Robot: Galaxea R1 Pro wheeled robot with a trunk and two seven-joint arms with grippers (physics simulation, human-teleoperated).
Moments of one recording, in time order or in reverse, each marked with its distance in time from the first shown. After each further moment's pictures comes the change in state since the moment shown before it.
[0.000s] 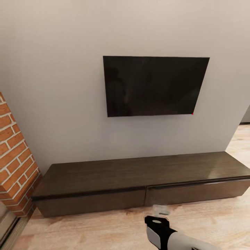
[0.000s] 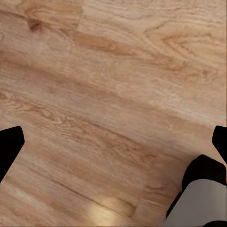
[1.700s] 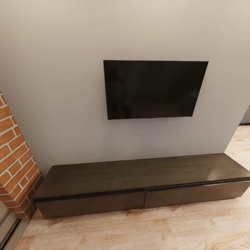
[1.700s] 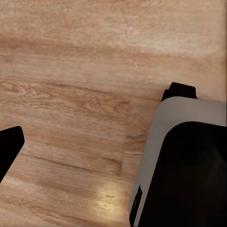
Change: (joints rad) left arm 0.099 -0.232 -0.182 0.270 0.006 -0.307 -0.066; right arm 0.314 -0.110 0.004 0.029 -0.004 0.076 0.015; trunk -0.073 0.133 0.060
